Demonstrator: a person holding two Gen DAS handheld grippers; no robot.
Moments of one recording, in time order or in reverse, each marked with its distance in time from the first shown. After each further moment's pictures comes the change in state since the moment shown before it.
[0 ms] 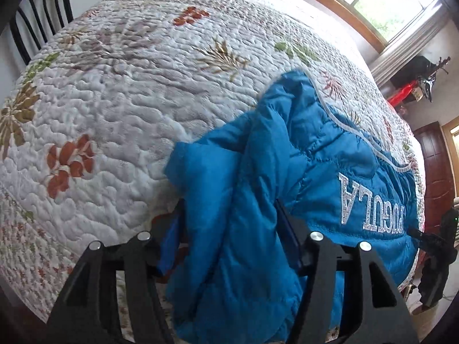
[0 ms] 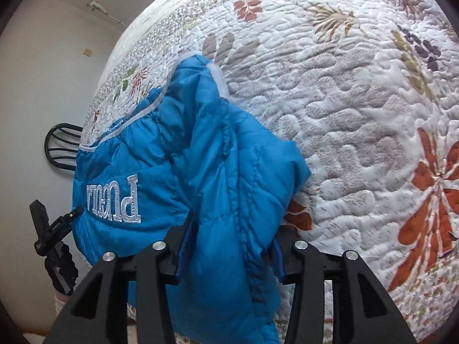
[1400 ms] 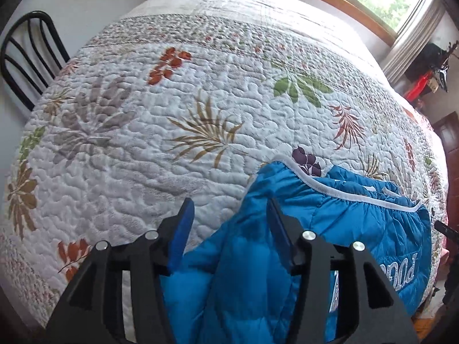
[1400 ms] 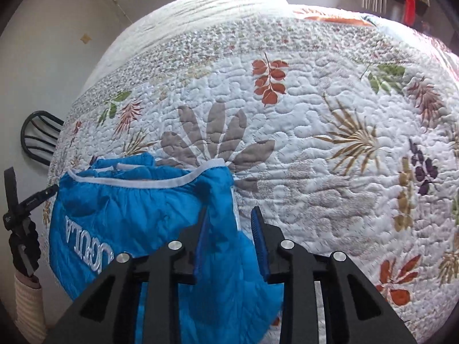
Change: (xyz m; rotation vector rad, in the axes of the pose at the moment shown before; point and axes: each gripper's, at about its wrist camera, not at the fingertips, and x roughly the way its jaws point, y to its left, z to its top) left arm 0.027 -0.054 0.095 0.093 -0.033 0.149; right arm -0.009 0.059 0.083 -0.234 -0.079 -0.168
